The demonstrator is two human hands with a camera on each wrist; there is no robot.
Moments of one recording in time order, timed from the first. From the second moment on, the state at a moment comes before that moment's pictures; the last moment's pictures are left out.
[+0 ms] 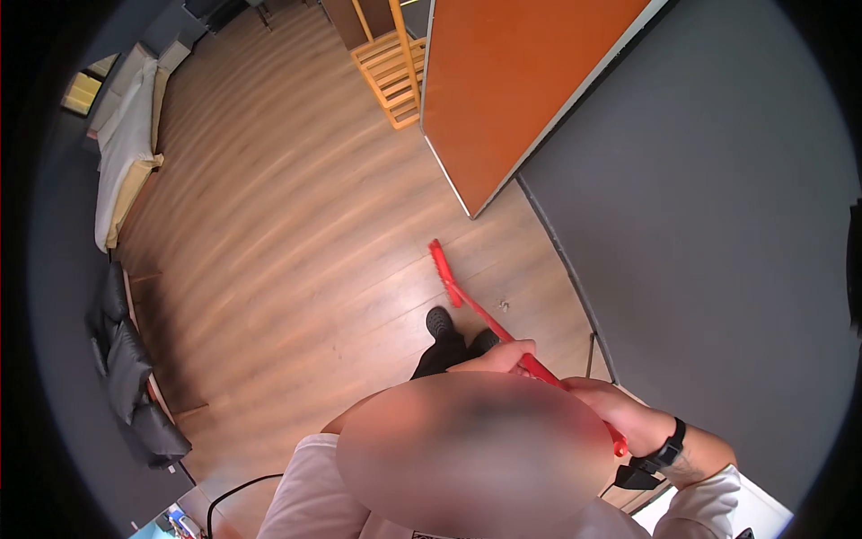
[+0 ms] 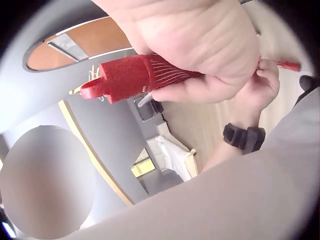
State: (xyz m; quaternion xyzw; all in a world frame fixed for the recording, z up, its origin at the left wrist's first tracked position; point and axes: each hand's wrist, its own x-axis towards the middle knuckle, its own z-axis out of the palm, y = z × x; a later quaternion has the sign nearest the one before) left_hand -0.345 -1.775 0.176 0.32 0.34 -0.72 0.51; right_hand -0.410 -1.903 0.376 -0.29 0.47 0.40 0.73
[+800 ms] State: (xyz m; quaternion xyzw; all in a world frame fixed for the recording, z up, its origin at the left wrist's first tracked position) left_hand -0.319 -1.783 0.077 0.46 0.28 -0.75 0.38; right_hand -0.428 -1.860 0.319 0.17 0.52 0.12 0.83
